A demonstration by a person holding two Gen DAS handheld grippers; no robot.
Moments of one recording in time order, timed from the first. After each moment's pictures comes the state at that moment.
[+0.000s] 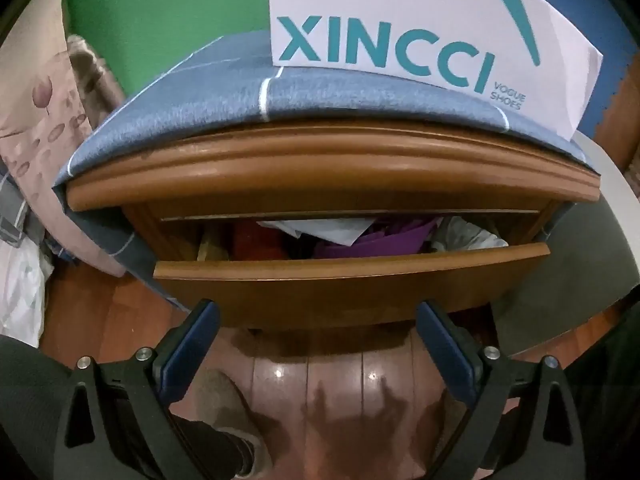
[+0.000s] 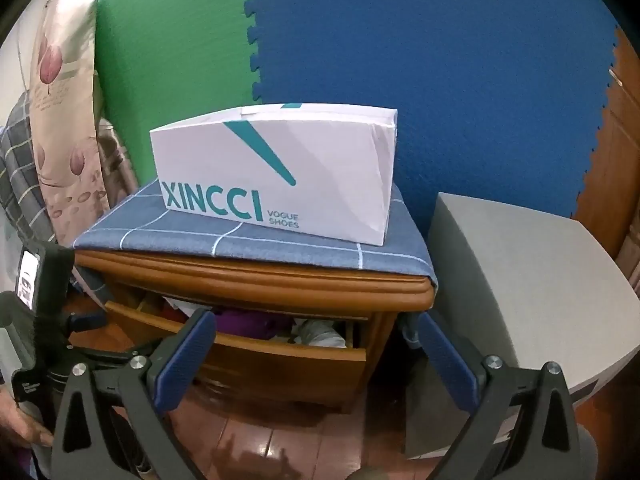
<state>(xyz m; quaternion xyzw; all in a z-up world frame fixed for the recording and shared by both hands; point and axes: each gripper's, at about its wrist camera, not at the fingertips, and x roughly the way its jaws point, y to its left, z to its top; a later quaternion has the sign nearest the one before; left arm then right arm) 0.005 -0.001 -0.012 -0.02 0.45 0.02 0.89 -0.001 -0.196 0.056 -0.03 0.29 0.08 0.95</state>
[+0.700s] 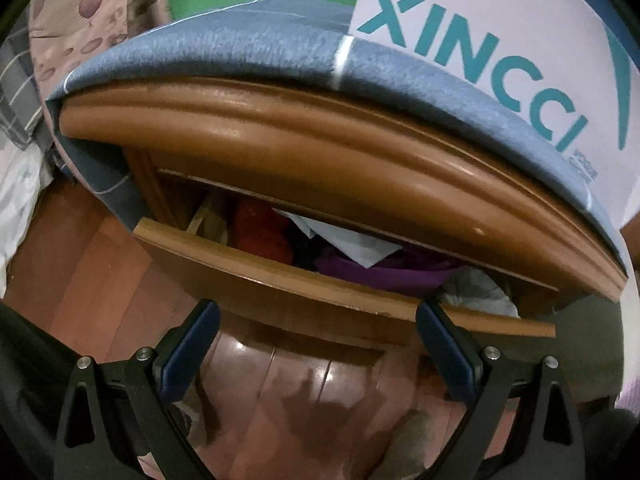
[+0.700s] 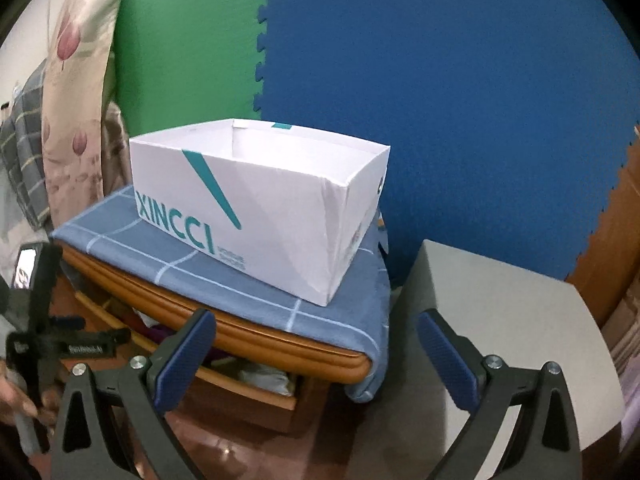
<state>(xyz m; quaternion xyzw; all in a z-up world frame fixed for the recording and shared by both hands) 0.037 0.016 -0.036 -0.16 0.46 0.09 0.87 0.046 -0.233 0.080 -0.11 0.26 0.10 0.95</state>
